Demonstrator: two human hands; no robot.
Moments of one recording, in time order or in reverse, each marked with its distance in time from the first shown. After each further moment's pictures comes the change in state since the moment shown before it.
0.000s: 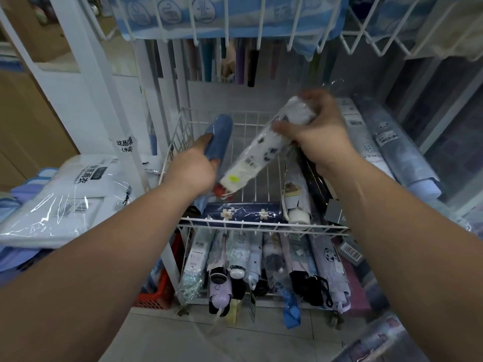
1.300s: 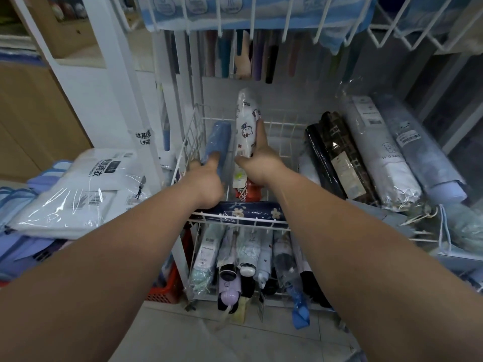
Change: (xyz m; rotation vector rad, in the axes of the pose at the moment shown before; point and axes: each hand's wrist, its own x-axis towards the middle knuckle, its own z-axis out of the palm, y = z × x) left_hand -0.008 -0.022 0.004 0.244 -0.352 -0.160; right_hand -0.007 0.040 0.110 -0.385 -0.386 0.235
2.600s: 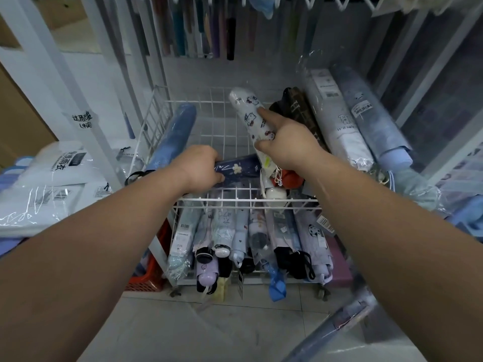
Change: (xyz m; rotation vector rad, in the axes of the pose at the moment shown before) left_hand -0.004 0.046 0.016 0.165 0.020 0.333; right_hand -0.049 0.043 -0.095 -0.370 0.108 -0.091
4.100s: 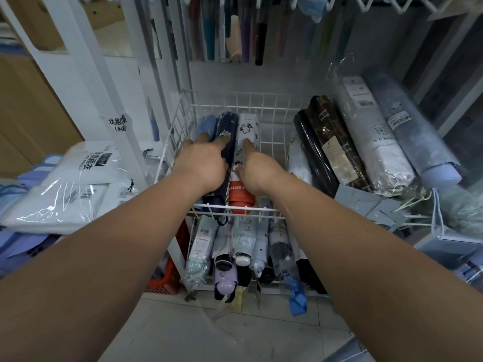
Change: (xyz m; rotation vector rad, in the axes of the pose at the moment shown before) left_hand 0.008 -0.038 -0.001 0.160 0.200 -0.171; right_hand 0.023 -0.053 0.096 0.016 -0.241 0.098
